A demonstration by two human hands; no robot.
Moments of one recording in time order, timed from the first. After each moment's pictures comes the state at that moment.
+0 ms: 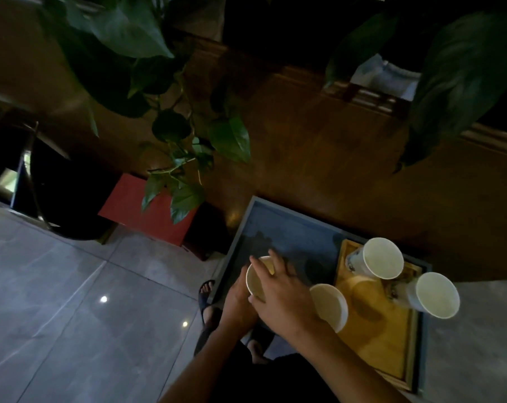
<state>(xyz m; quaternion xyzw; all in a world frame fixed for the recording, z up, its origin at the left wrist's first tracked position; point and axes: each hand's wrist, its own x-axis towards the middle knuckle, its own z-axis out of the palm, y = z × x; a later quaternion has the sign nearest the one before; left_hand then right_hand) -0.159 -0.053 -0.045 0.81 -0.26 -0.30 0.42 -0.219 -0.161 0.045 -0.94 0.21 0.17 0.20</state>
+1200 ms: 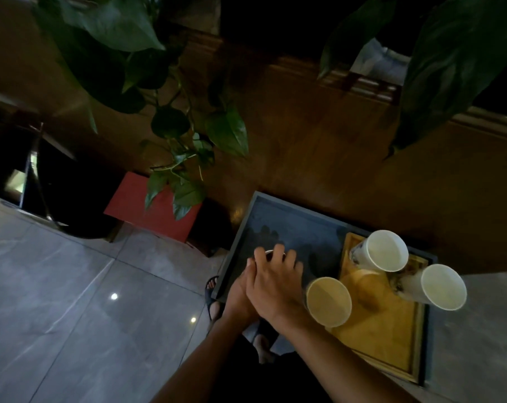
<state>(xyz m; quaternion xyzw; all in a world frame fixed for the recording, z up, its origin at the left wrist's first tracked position) -0.162 -0.062 -0.039 0.82 -0.22 -0.36 0.37 -0.199 -0.140 0.010 -0.94 0.31 0.07 0.08</state>
